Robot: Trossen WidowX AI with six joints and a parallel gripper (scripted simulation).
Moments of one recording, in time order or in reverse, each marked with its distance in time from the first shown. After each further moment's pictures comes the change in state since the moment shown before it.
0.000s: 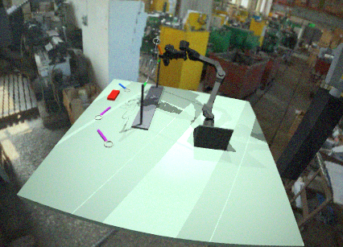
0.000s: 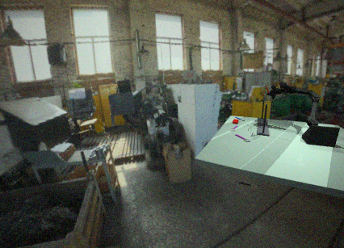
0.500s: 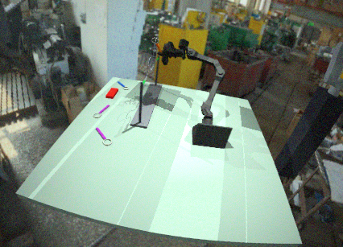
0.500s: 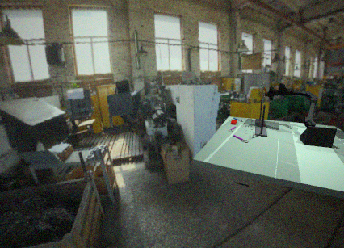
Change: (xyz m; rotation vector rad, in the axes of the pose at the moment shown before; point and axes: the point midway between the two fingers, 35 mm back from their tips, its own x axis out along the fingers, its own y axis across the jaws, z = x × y) arm 0.000 -0.008 0.000 -0.175 -0.020 -0.065
